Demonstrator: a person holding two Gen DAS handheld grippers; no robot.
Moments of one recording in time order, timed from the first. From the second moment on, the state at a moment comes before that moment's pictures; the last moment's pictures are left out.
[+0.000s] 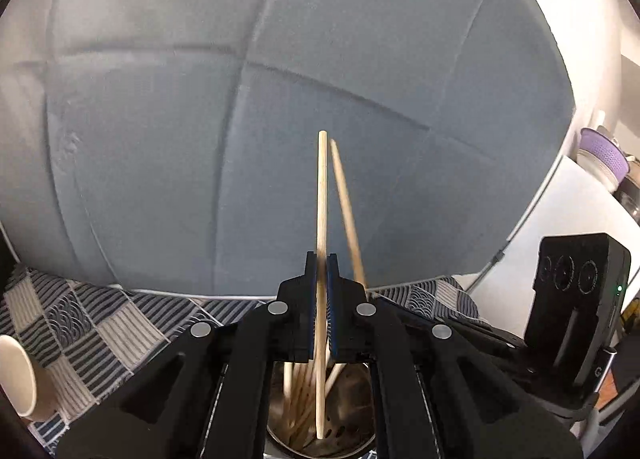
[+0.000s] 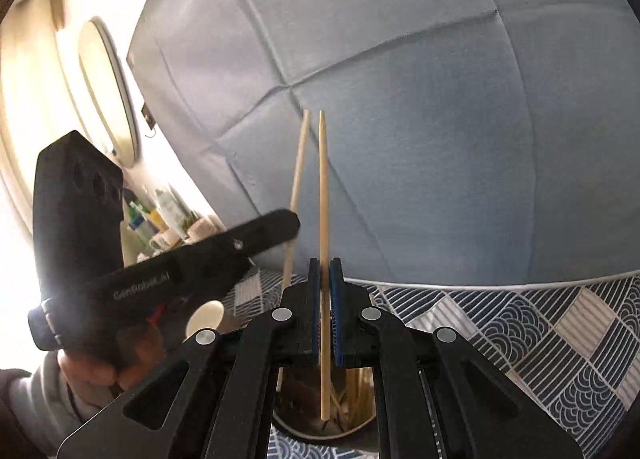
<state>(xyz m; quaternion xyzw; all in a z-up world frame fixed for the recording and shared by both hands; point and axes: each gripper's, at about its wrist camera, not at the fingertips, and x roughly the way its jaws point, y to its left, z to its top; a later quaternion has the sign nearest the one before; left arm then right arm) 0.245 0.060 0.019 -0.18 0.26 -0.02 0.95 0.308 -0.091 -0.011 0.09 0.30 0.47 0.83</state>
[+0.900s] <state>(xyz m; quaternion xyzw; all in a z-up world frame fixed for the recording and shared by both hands) 0.209 0.060 -0.005 -0.15 0.26 0.00 0.95 0.281 -0.119 -0.024 0.08 0.30 0.40 0.86</state>
